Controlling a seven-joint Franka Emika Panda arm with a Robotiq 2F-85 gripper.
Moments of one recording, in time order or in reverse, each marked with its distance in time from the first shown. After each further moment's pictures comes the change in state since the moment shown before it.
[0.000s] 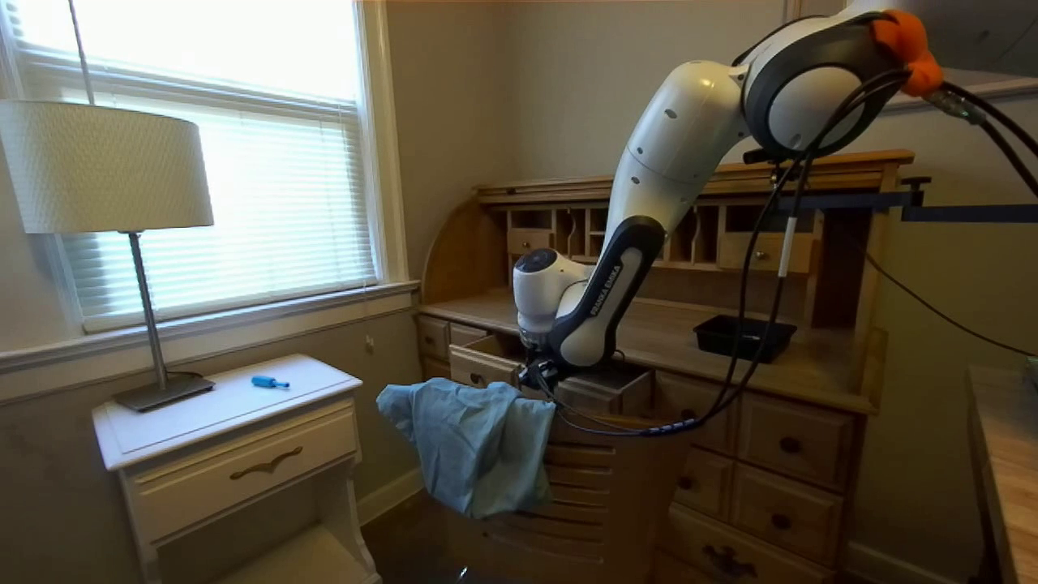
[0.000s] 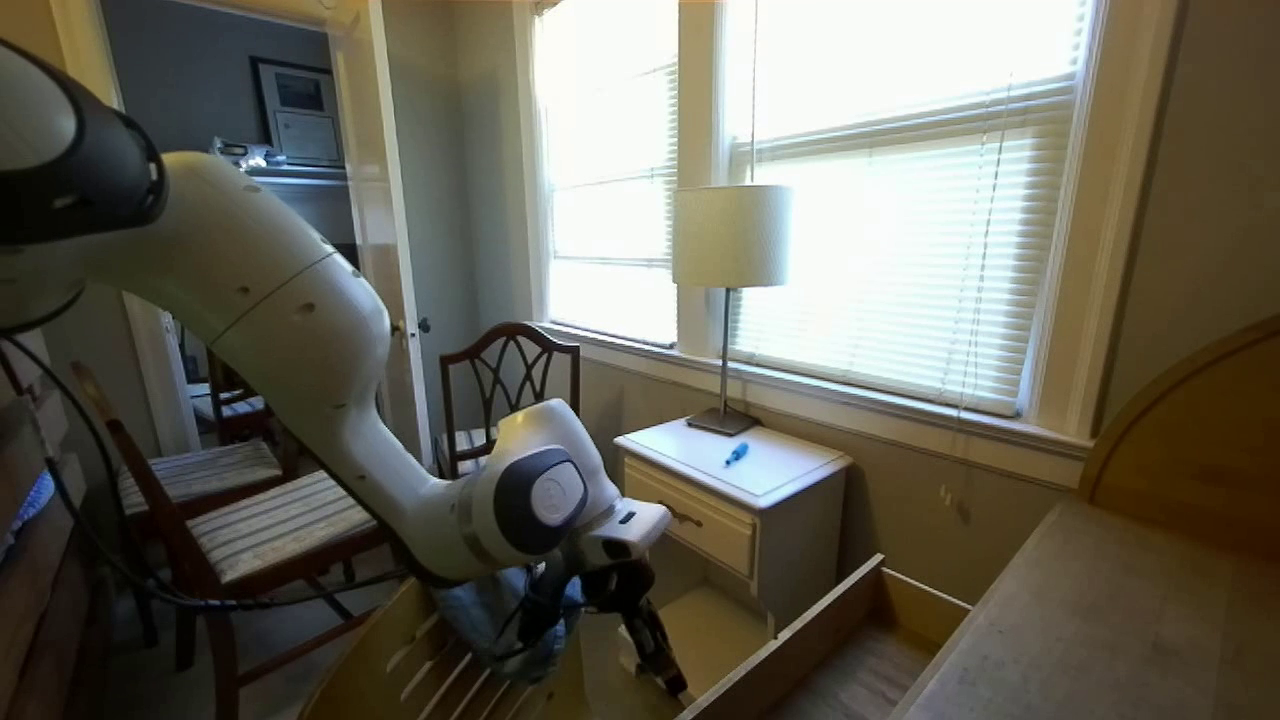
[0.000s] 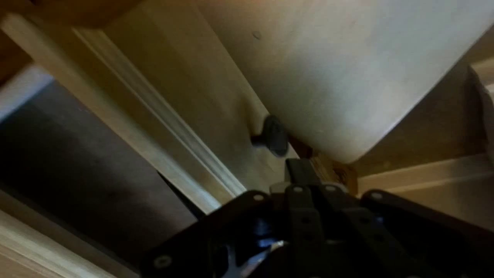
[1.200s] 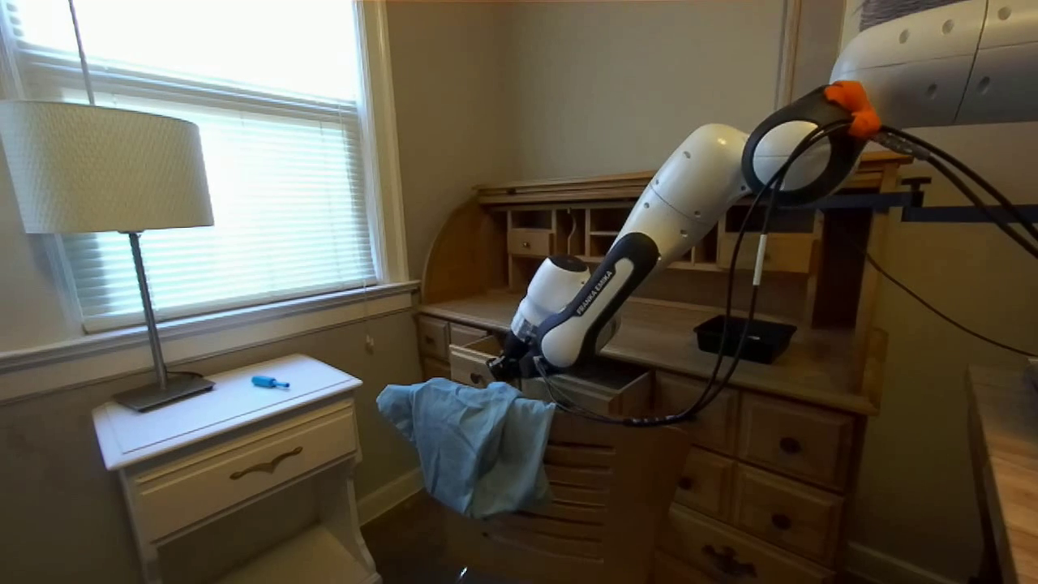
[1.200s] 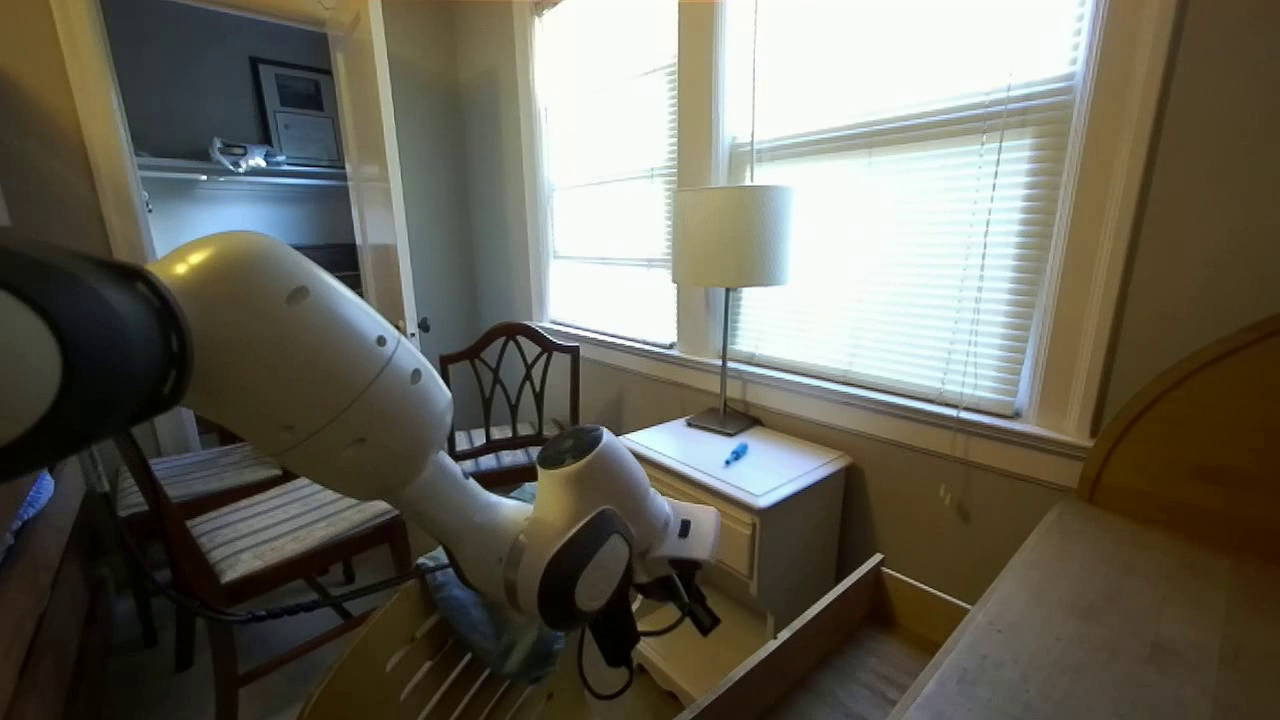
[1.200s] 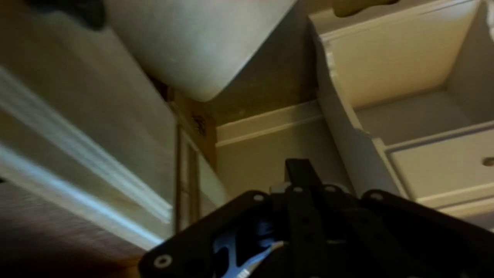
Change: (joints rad) arm -0.341 0.180 0.376 0.350 0.022 0.295 -0.490
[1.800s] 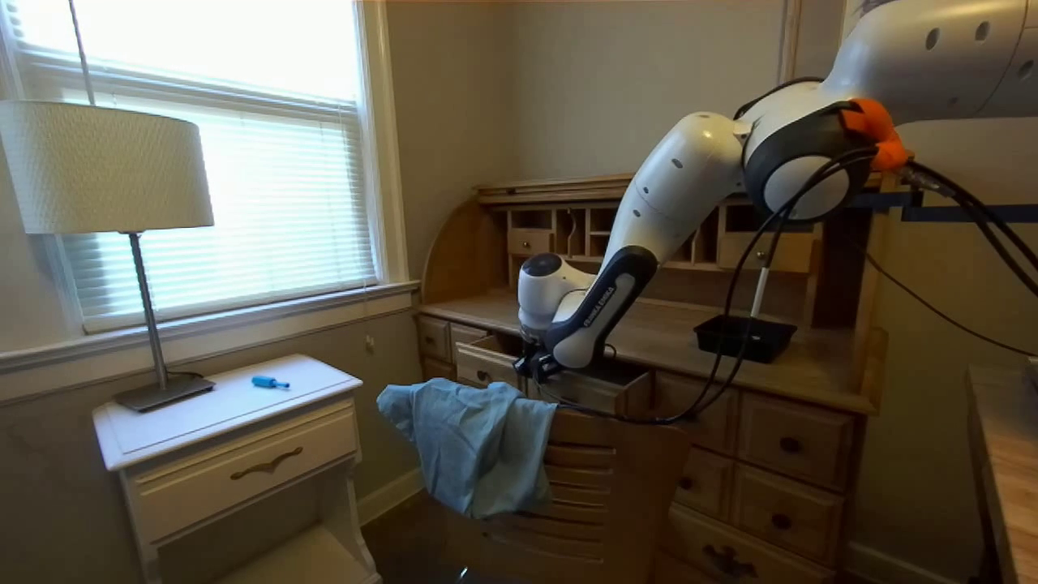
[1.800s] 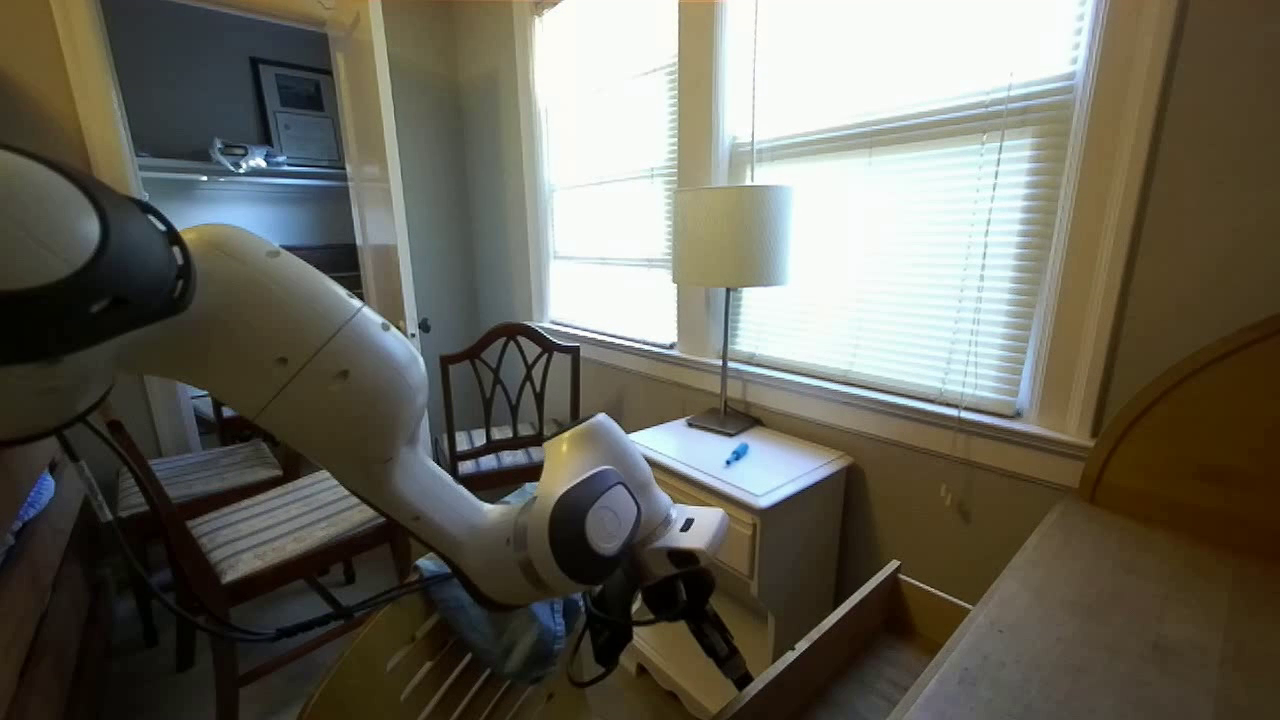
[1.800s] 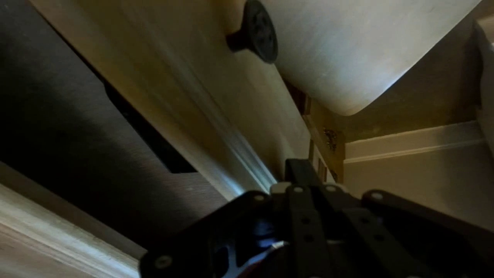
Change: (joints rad) arm 0.245 0.004 -0.443 -0.049 0.073 -0.294 0.345
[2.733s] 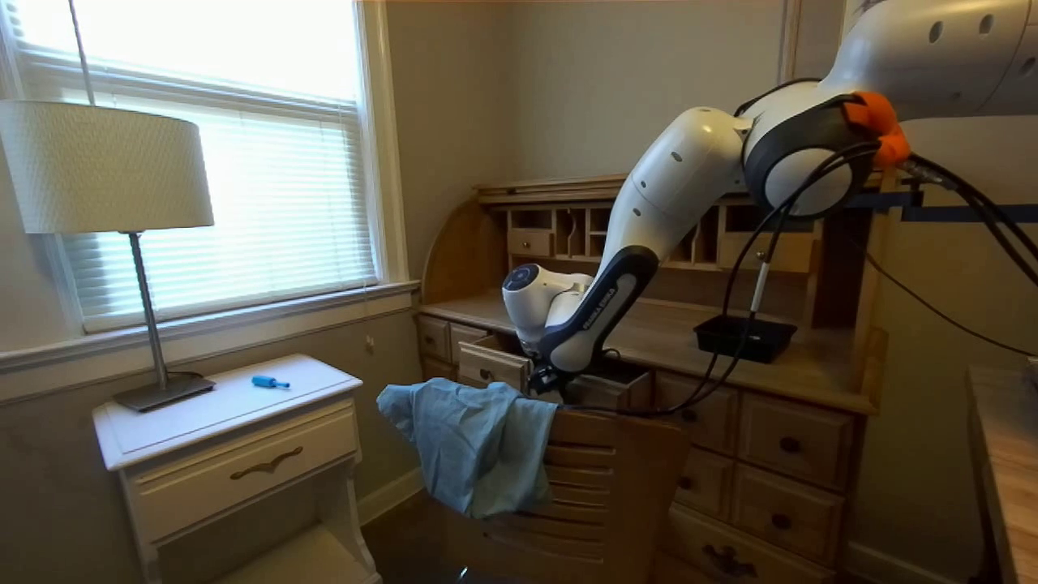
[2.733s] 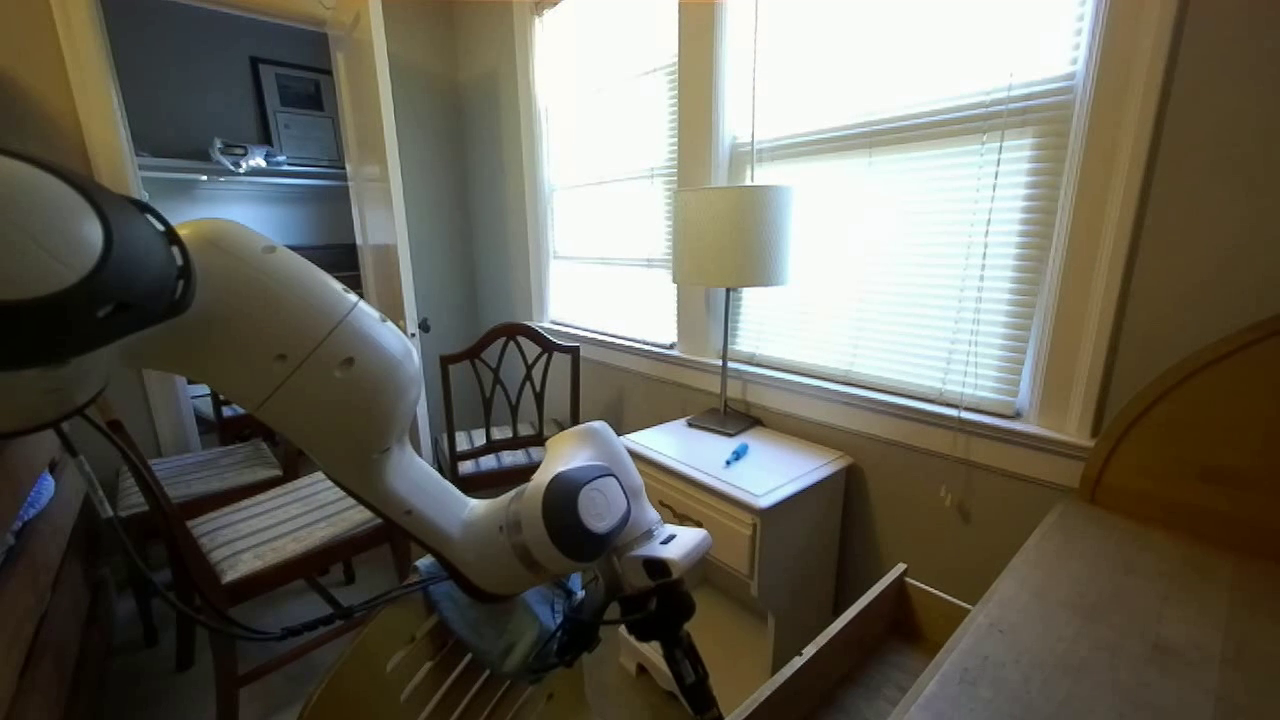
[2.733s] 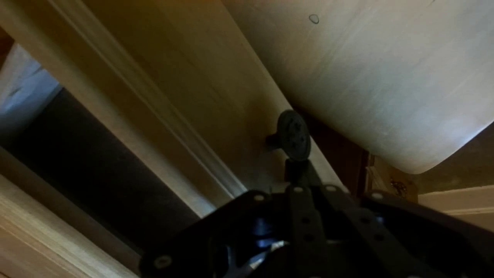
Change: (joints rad) arm 0.002 -0.008 0.050 0.028 -0.138 -0.287 0.166
